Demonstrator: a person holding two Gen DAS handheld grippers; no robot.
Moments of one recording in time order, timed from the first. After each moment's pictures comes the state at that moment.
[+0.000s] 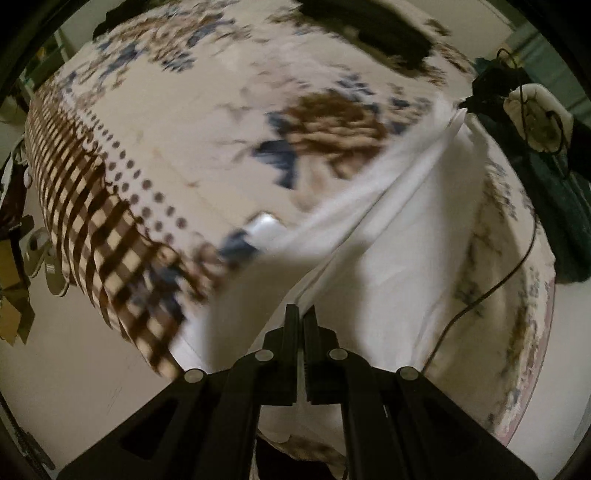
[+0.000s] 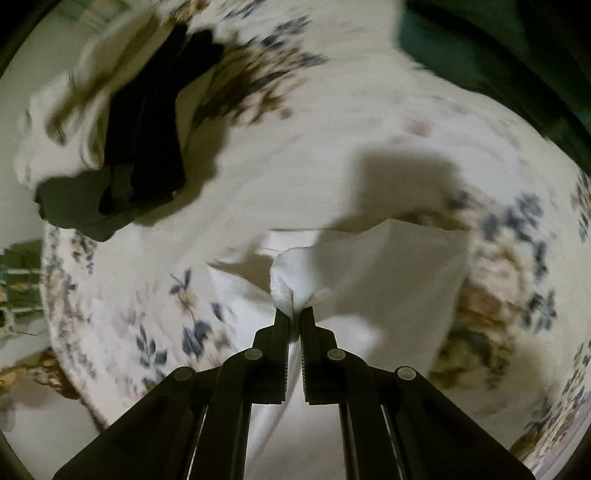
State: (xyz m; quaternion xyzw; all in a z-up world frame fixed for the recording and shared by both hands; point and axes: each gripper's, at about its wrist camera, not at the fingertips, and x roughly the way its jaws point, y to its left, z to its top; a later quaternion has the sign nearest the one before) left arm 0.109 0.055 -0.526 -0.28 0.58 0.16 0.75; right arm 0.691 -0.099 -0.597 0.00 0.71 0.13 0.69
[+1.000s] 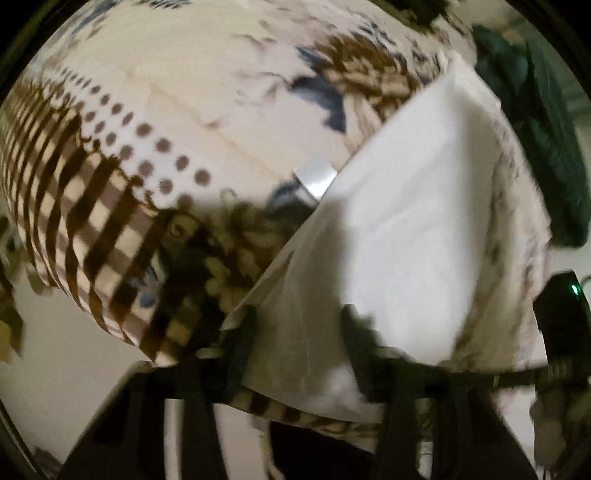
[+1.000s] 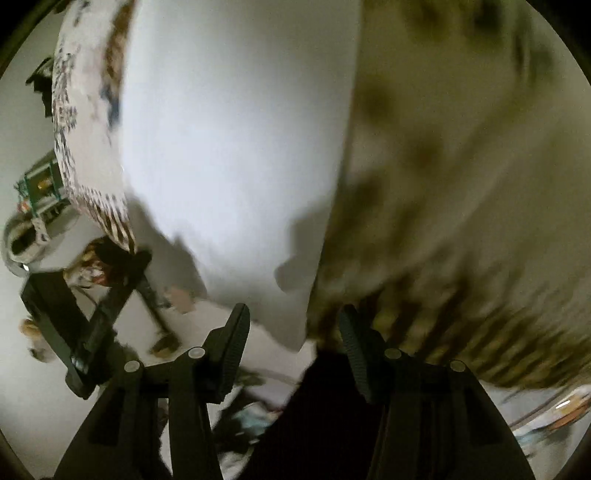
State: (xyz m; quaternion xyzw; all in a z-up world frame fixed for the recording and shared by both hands) left arm 0.080 0.084 -0.572 -0.28 0.64 0.08 0.72; right arm 0.207 -0.198 -0.663 0.13 0.87 0.19 0.44
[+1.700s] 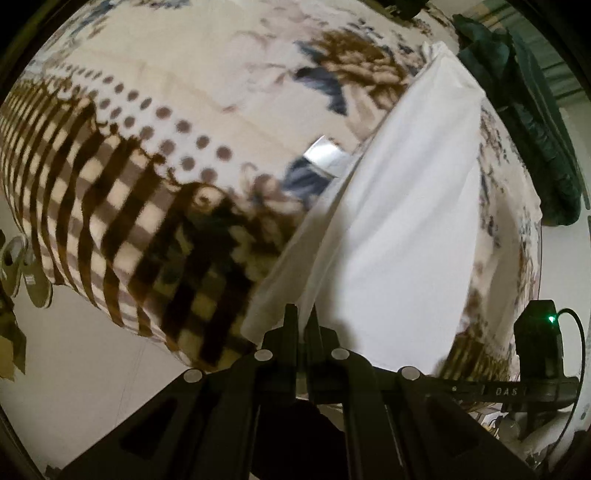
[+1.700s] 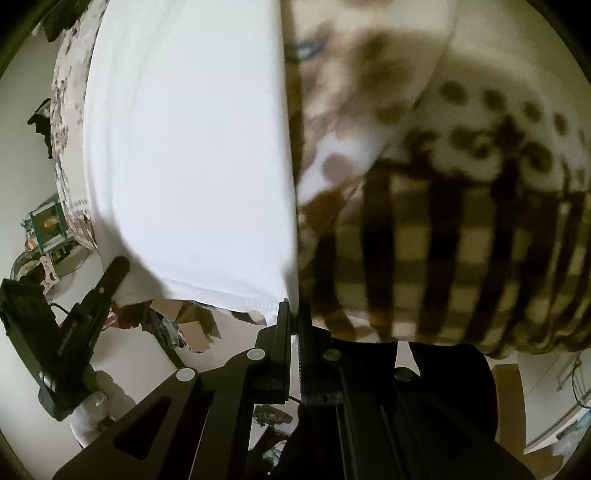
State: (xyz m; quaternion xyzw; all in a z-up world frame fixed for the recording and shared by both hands) left arm 0.050 0.101 -0.572 -0.28 0.64 0.04 0.72; right arm 0.130 -0.226 -0.660 0.18 0.83 0.15 0.50
